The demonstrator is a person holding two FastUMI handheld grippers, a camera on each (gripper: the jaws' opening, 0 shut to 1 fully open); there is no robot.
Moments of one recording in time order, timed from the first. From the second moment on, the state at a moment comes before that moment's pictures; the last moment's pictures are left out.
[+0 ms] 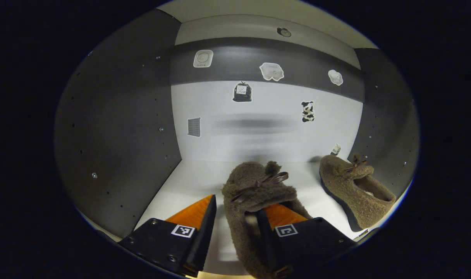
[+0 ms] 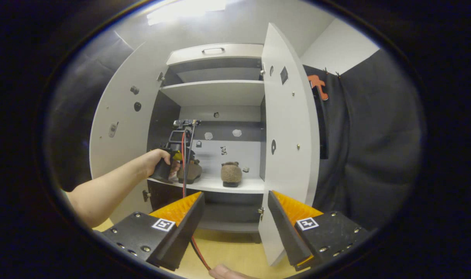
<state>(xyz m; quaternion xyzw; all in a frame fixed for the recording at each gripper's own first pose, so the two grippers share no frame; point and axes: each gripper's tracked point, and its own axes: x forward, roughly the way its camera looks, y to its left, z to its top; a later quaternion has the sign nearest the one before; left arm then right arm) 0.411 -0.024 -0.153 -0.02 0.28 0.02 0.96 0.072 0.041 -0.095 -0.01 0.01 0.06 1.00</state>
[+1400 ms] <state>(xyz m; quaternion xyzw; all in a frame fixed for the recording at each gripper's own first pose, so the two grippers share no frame) 0.207 -0.064 -0.006 -0.09 0.18 -0.10 0.97 -0.020 0.001 -0.084 0.02 -0.02 0.00 1.00</state>
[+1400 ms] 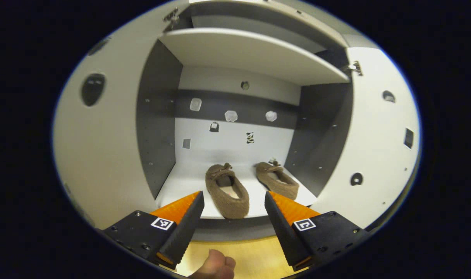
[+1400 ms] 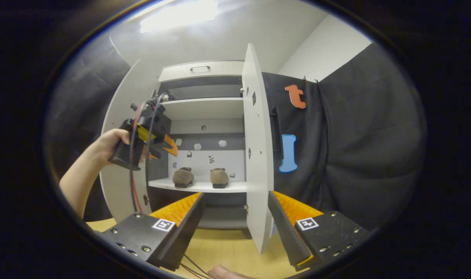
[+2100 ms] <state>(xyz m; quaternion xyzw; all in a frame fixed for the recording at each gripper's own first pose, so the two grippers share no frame) 0.022 0.006 -0.007 -0.06 0.04 -0.08 0.99 -0.026 -0.097 -0.042 -0.02 -0.04 0.00 1.00</state>
